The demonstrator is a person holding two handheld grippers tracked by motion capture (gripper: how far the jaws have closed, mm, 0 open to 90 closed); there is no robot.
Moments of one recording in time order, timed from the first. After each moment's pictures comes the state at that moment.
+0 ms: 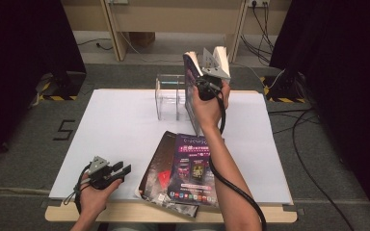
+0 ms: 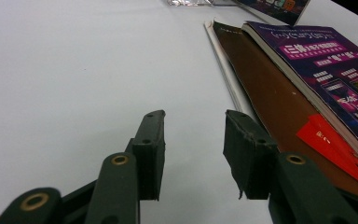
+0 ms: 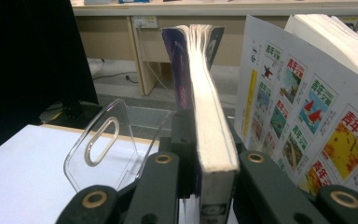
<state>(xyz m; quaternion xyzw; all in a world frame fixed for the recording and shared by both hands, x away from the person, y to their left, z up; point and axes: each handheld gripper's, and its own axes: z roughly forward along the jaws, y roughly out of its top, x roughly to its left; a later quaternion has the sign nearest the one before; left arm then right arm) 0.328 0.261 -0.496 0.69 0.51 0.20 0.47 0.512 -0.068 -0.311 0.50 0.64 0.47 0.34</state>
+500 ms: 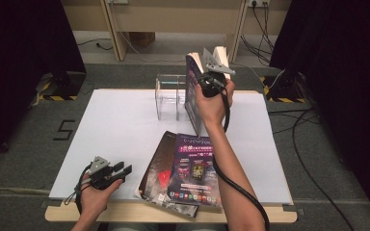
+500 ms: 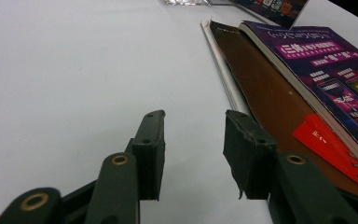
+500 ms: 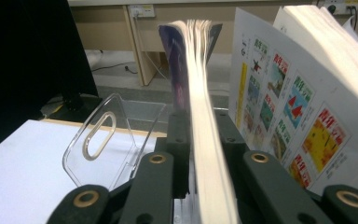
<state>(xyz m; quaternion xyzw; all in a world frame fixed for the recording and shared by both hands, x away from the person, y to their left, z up) 0.328 0.260 -0.496 0.69 0.51 0.19 0.47 0.514 -0.077 -0.299 0.52 0.64 0.46 0.31</state>
